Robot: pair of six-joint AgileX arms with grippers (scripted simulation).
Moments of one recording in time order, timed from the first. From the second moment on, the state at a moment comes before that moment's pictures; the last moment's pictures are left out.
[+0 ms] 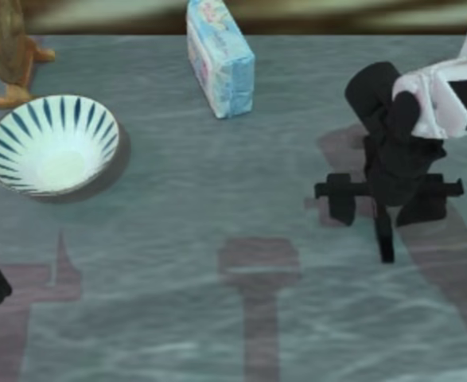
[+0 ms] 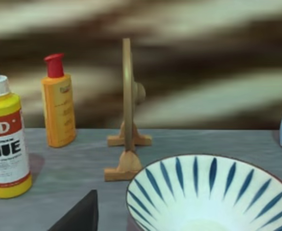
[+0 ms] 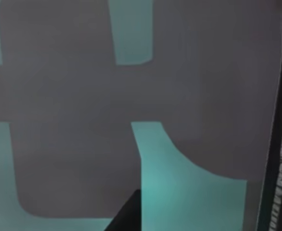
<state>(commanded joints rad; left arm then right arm) 0.00 0.00 0.00 0.00 0.00 0.00 0.39 2.18 1.35 -0.68 0.05 0.42</state>
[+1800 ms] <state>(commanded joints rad) 0.00 0.00 0.00 0.00 0.00 0.00 0.39 1.87 1.02 0.57 -0.30 0.10</state>
